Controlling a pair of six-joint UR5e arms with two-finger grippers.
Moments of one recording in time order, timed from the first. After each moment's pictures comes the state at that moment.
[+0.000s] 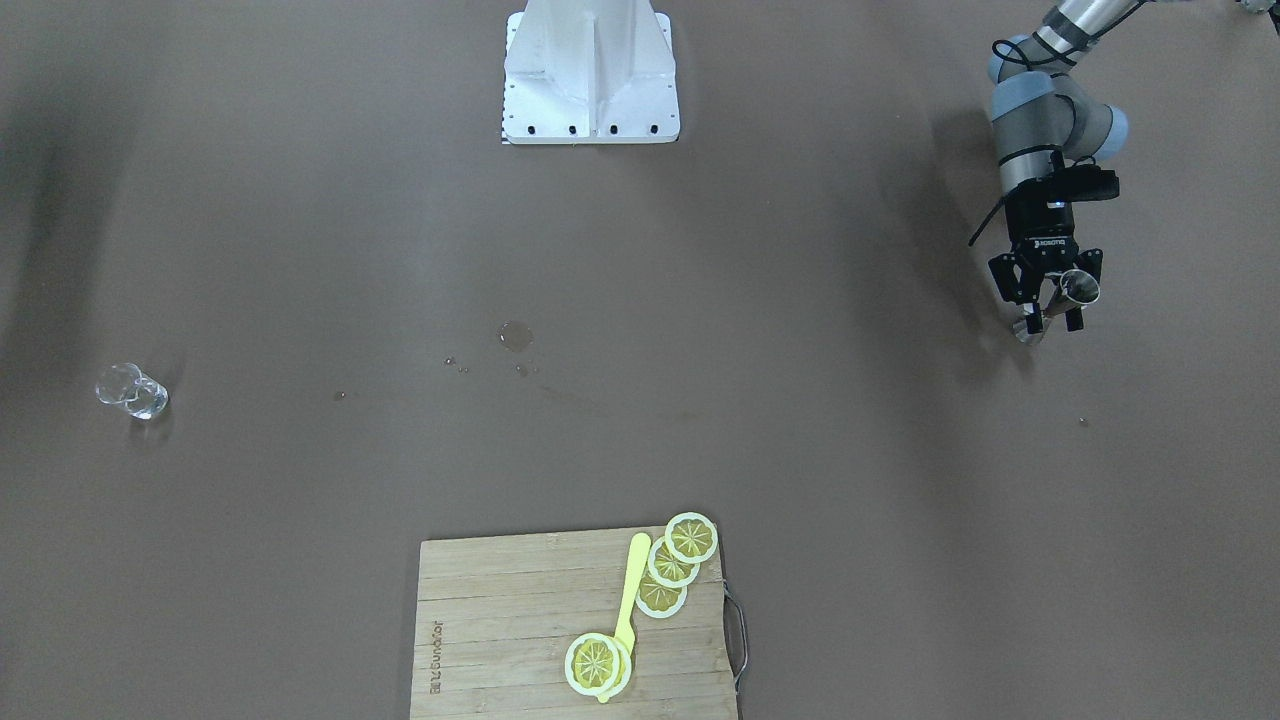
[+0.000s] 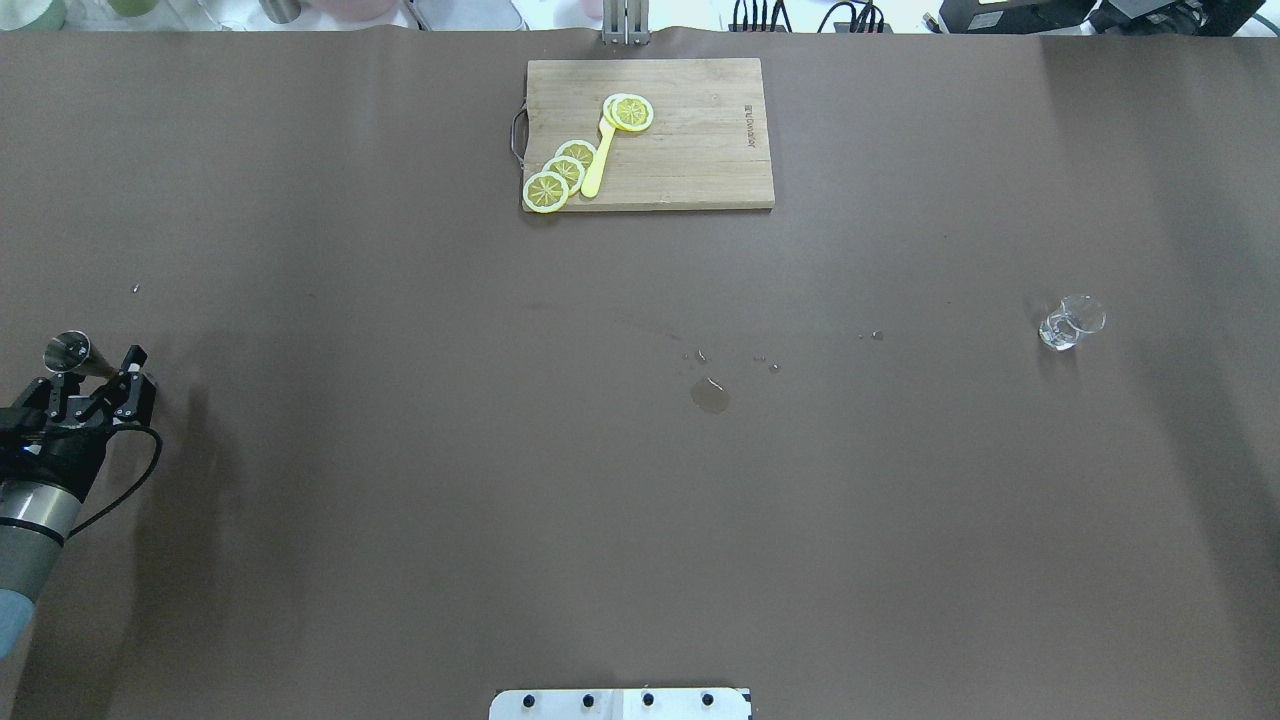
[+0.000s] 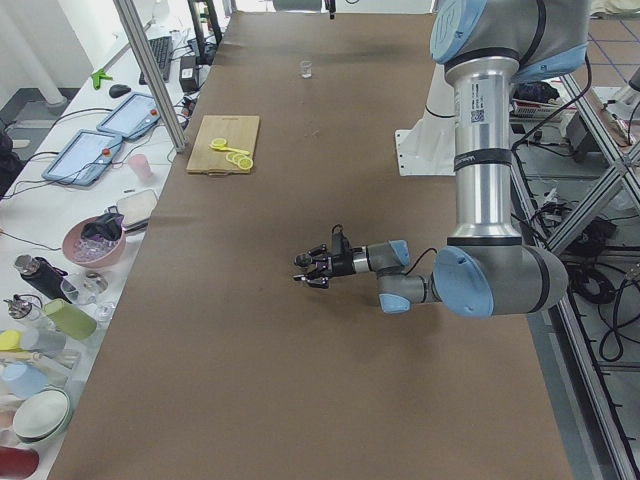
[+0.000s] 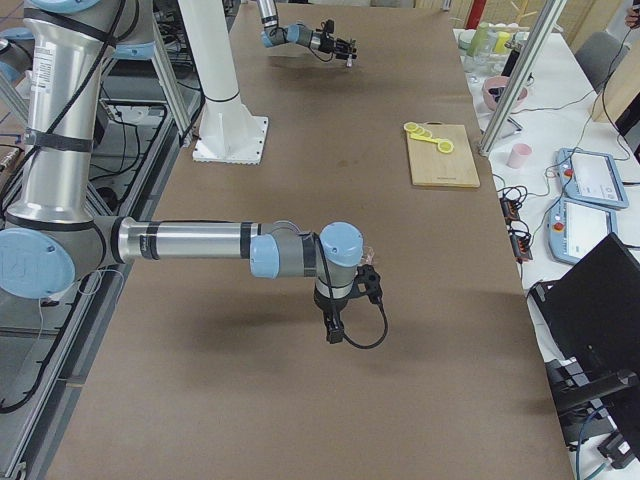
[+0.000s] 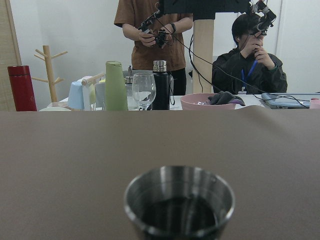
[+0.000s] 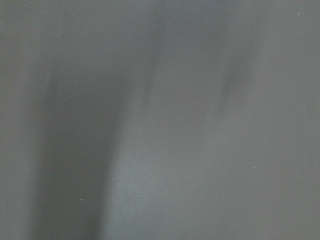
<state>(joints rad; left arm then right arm) -0.27 -1.42 -1.39 -2.98 -0.50 -1.25 1.45 -1.74 1.77 -1.61 2.25 -0.18</state>
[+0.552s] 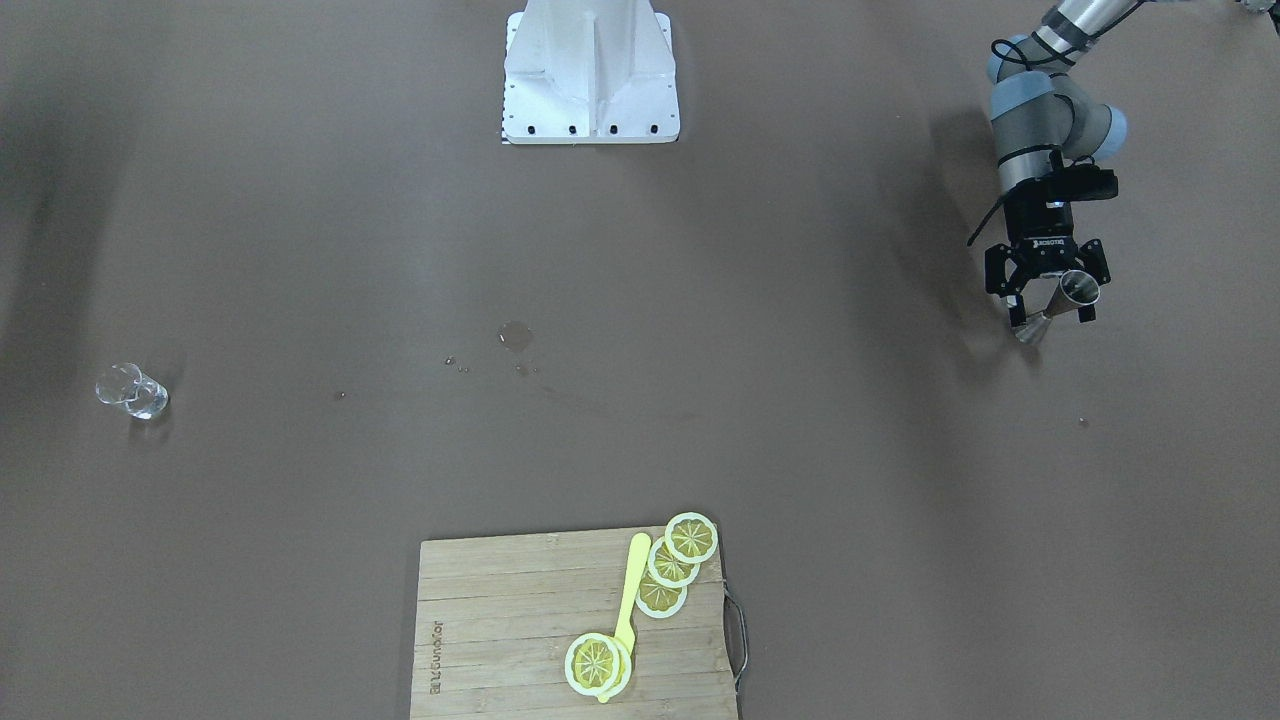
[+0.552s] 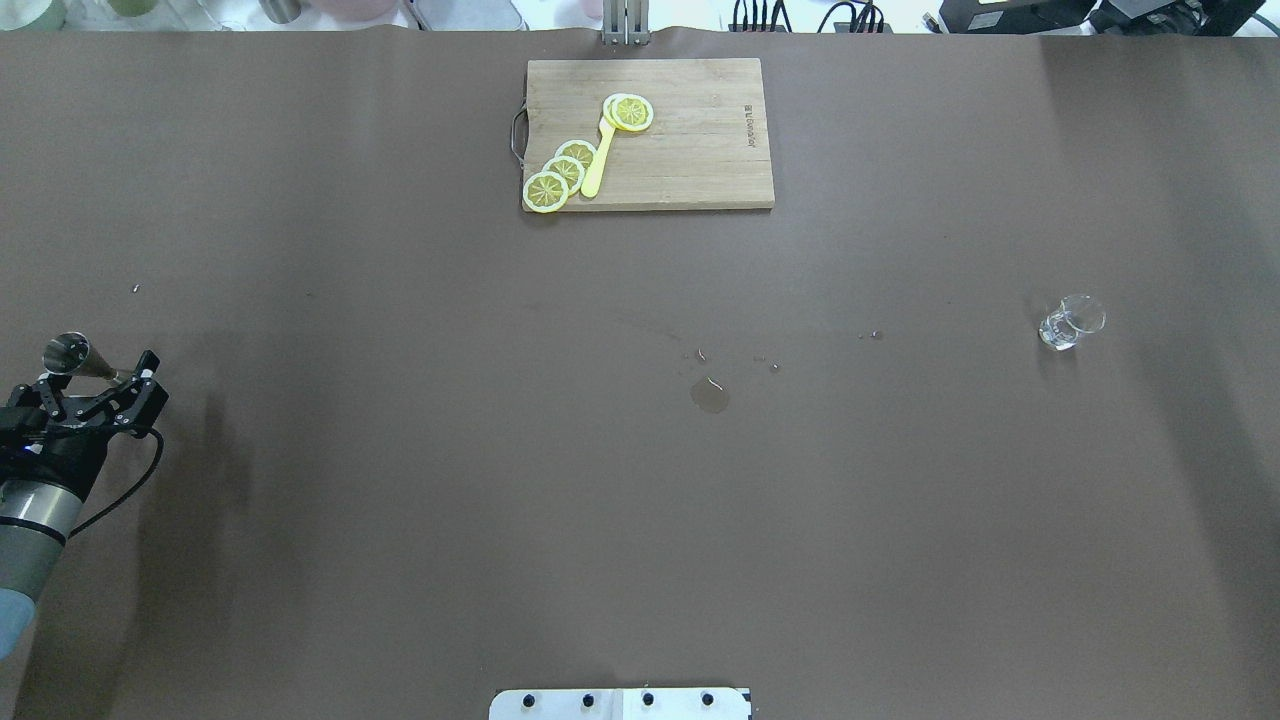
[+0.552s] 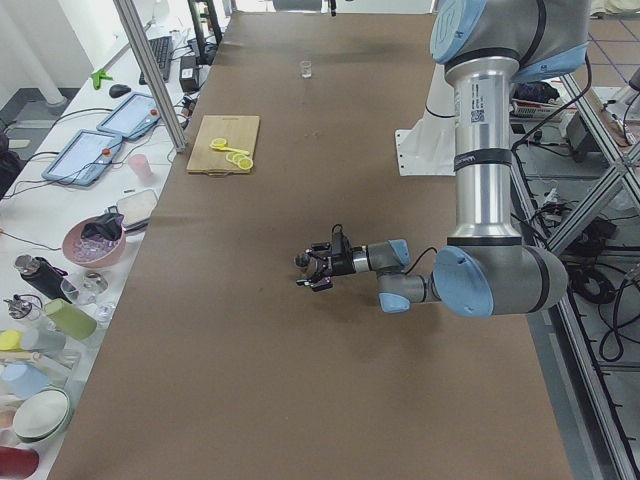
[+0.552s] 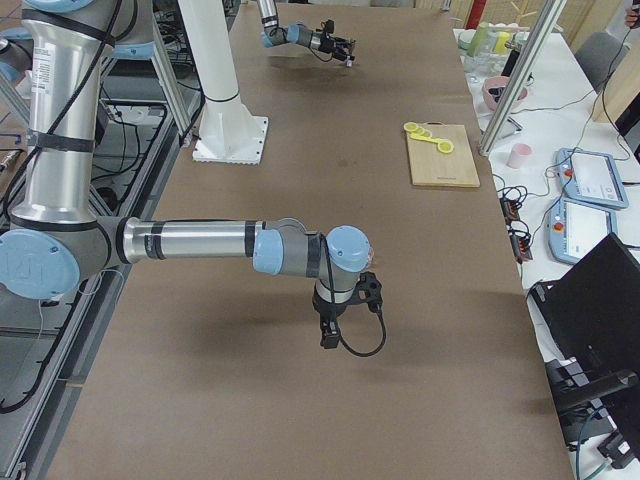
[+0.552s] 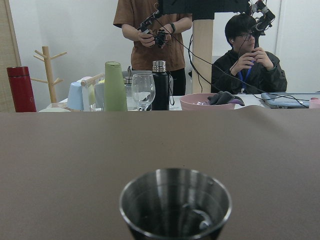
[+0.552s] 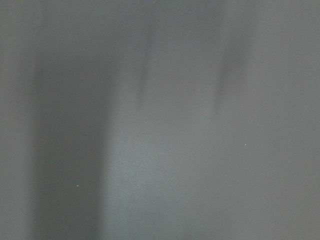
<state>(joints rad) -0.27 -1.42 -1.39 -2.98 -0.50 -1.24 1.48 -1.73 1.77 -1.70 2.27 -0.19</state>
